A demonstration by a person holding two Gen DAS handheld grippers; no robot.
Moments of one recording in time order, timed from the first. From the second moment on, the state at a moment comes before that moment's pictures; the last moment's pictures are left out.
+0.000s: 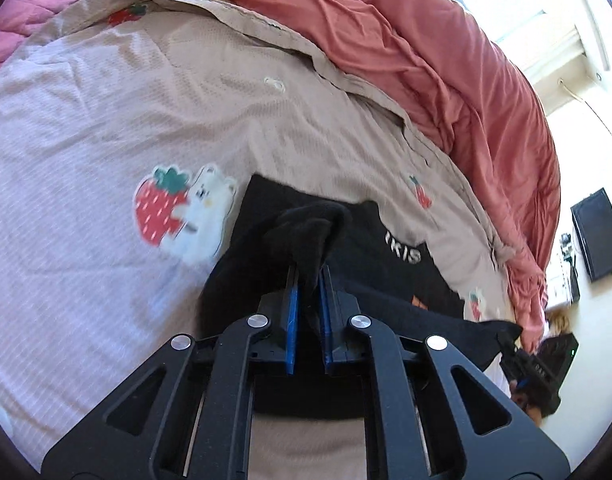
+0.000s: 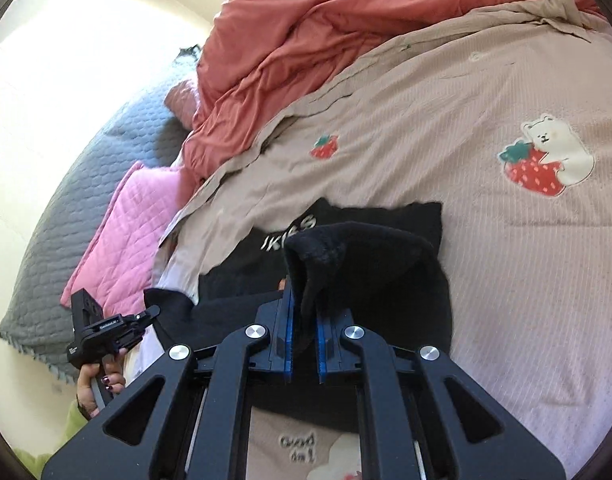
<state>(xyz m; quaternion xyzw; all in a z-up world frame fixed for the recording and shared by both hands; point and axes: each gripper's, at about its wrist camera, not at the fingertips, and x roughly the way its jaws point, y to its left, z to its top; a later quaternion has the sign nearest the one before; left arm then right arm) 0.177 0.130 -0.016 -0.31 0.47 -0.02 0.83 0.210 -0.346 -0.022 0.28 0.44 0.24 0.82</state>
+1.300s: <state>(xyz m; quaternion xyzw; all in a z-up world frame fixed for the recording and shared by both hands) 0.199 -0.024 -0.051 -0.09 0.54 -0.10 0.83 0.215 -0.295 -0.058 0.02 0.53 0.20 0.82</state>
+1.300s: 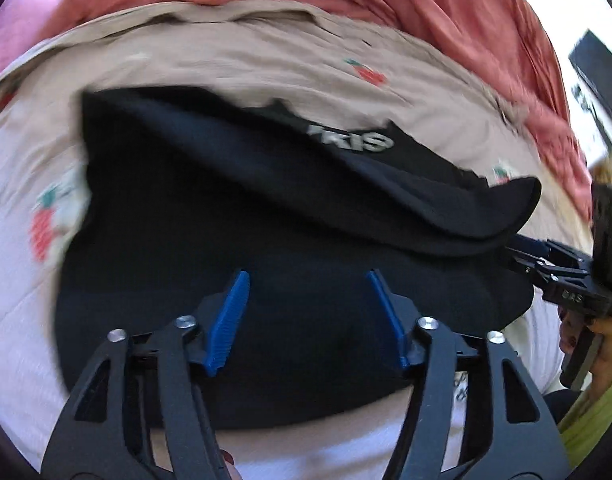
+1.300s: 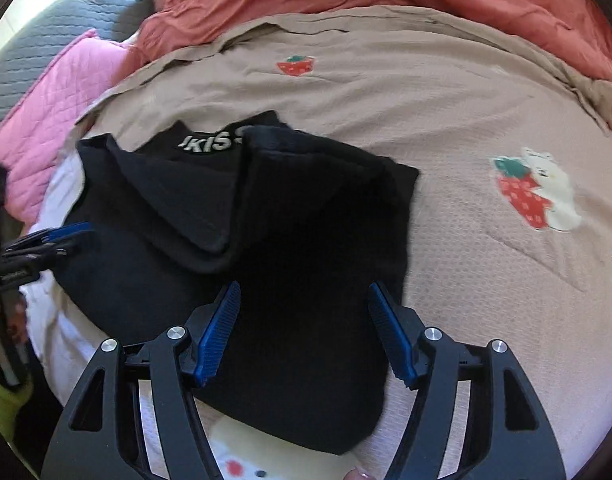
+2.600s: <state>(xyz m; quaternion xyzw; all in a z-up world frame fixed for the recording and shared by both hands) 0.167 0.038 -0.033 -0.17 0.51 -0.02 0.84 0.256 -0.373 -0.078 0.10 0.49 -0.05 0.87</state>
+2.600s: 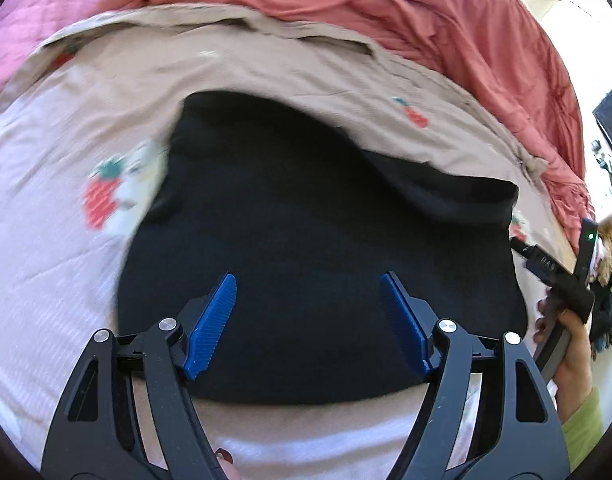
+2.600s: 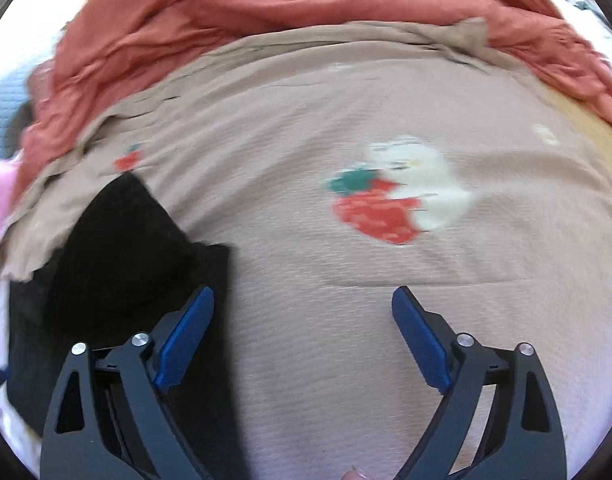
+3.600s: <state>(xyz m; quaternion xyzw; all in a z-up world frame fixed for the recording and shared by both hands) 0.131 0.112 -0.067 -0.22 0.48 0.00 0.85 0.169 -0.346 -0.061 0.20 0.50 0.10 0.84</state>
